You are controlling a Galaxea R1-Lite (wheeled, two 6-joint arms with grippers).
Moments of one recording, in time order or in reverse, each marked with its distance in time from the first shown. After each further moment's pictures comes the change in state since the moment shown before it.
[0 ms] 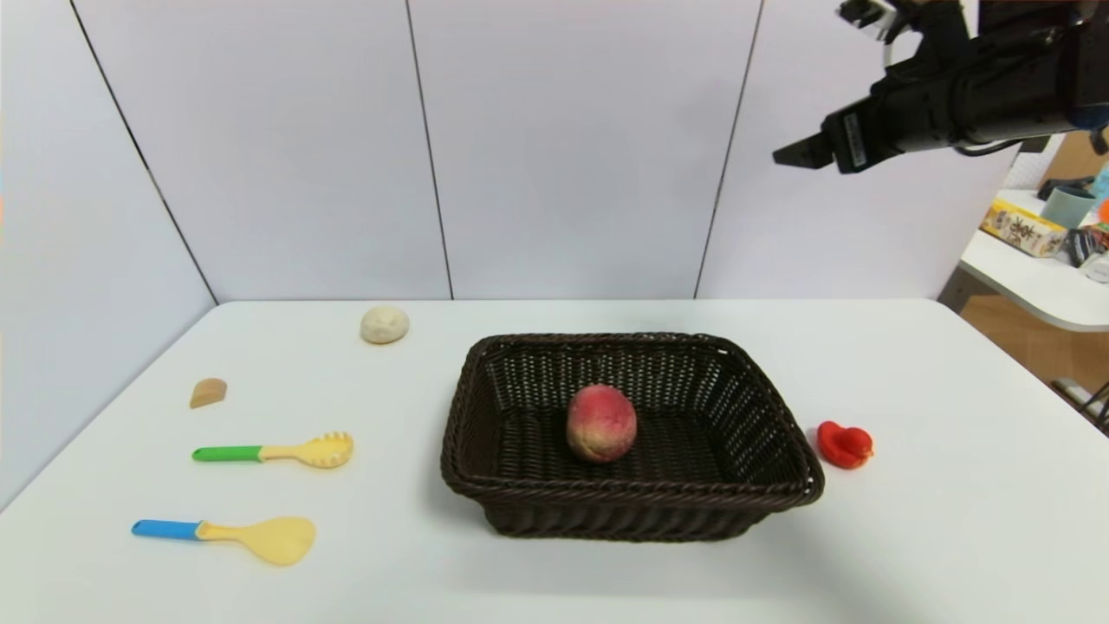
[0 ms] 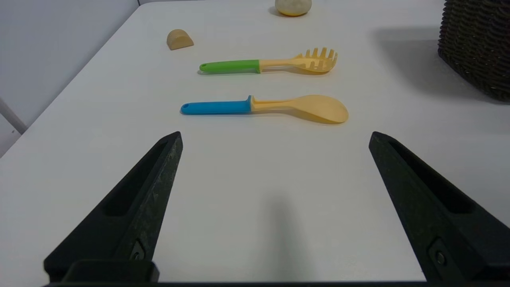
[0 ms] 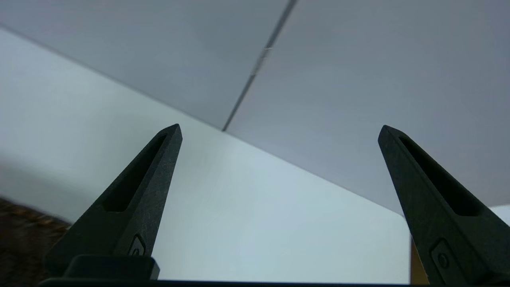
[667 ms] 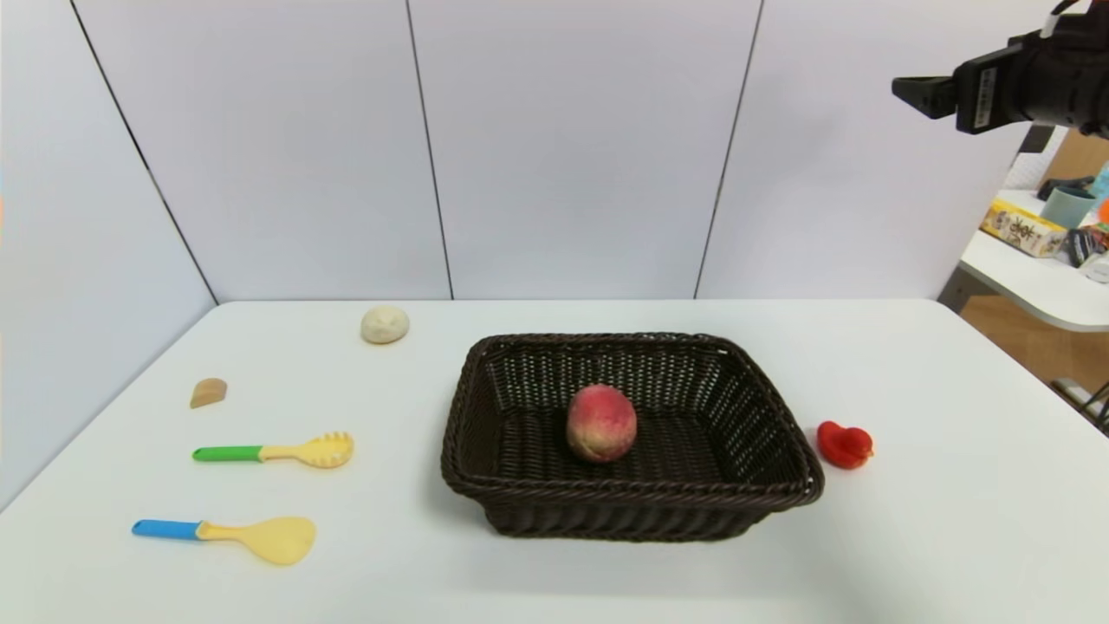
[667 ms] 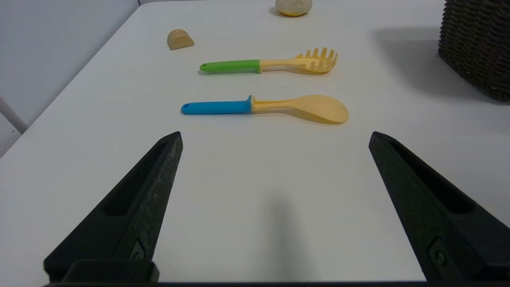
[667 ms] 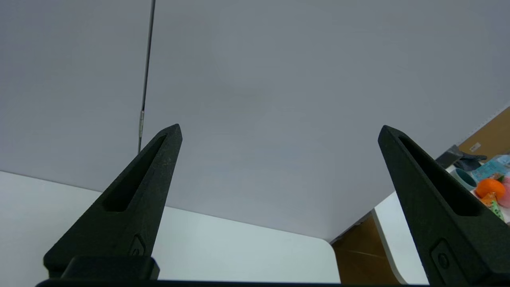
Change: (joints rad) left arm 0.000 0.000 0.000 0.000 0.000 0.000; right arm -0.166 -0.234 0.456 -0.566 0.005 0.001
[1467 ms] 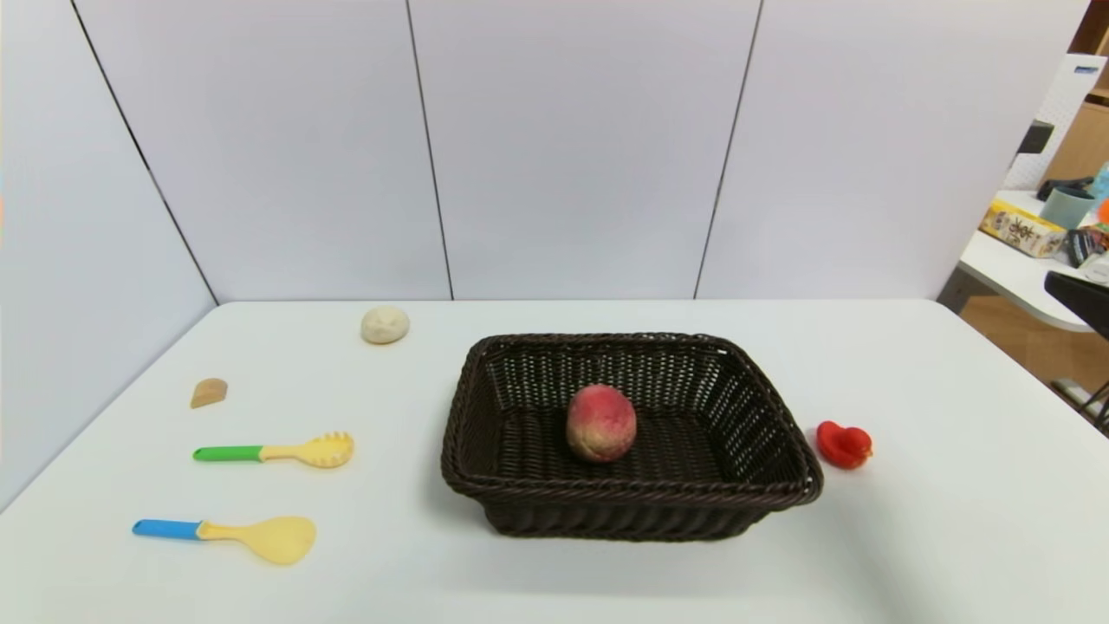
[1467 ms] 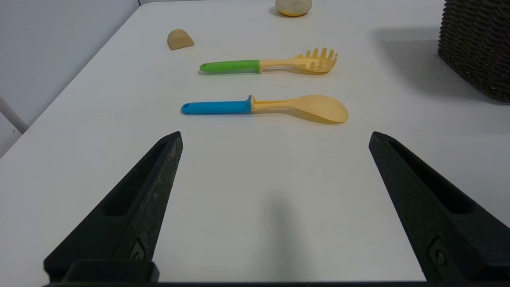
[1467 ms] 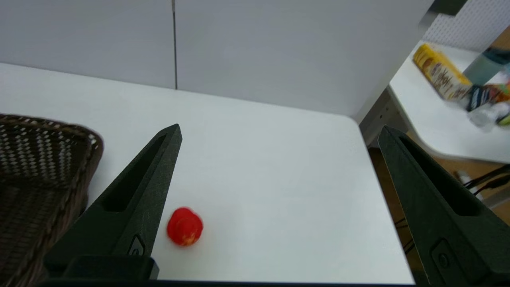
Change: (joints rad) left arm -0.001 0.000 0.000 0.000 0.000 0.000; right arm -0.028 -0.631 0.786 -0.028 0.007 0.187
